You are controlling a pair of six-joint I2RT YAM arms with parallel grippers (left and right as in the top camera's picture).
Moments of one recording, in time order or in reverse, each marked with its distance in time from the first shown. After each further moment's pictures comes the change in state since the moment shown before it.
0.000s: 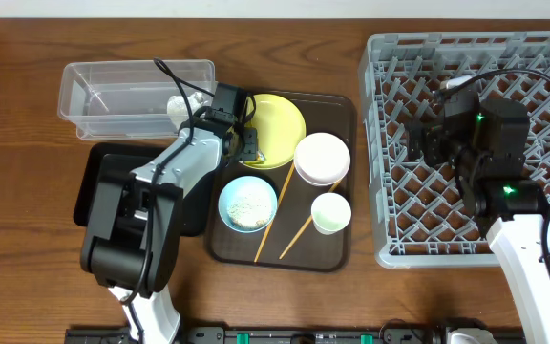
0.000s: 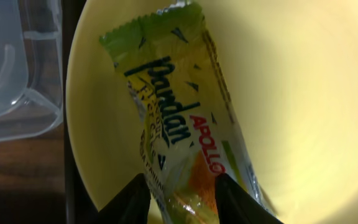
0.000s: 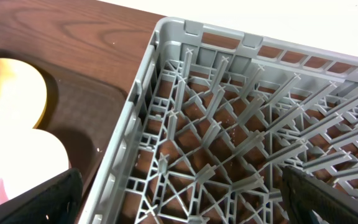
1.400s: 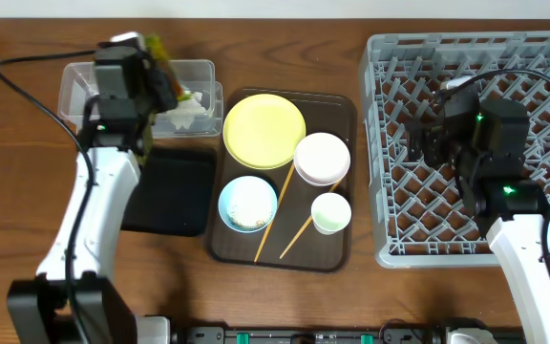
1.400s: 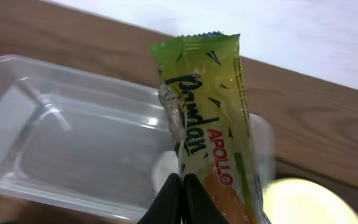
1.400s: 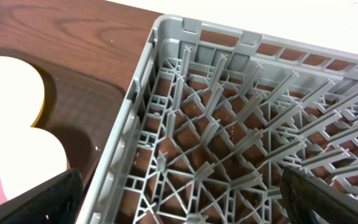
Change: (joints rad) left arm 0.335 -0.367 0.002 0.143 -0.087 -0.004; right arm 0.000 0.000 0.000 -0.006 0.007 0.000
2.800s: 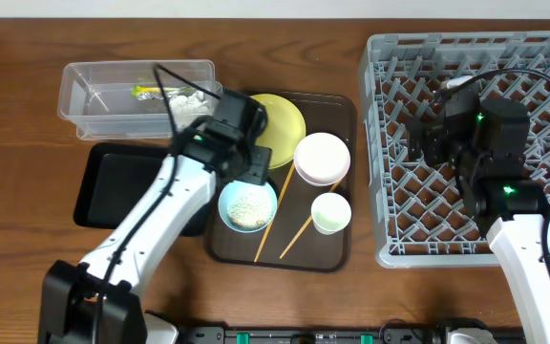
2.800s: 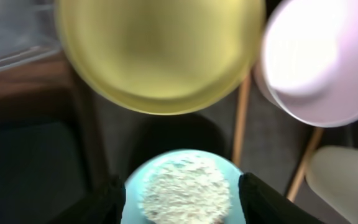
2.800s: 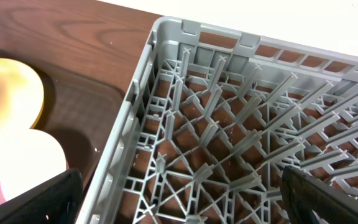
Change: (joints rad) left arm -0.475 0.008 0.003 -0.529 0.096 0.086; right arm -0.001 0.000 0.000 0.005 0.001 0.000
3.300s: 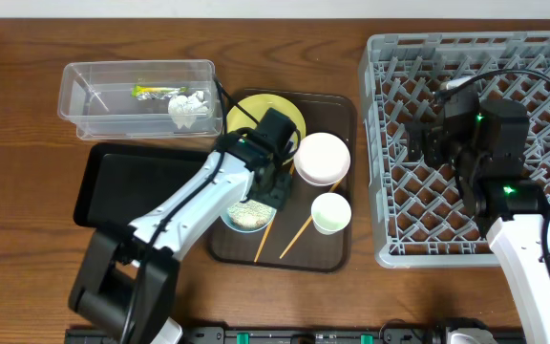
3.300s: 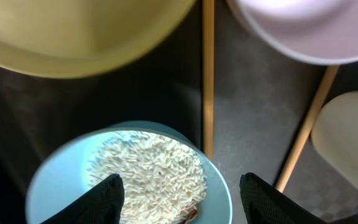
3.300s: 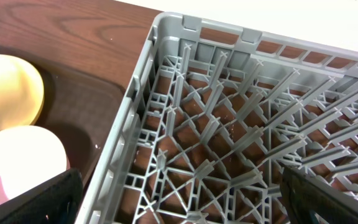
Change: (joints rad) left arm -0.129 0.161 0.000 -0.064 0.000 0.002; right arm 0.000 0.000 0.000 -0.013 0.000 0.000
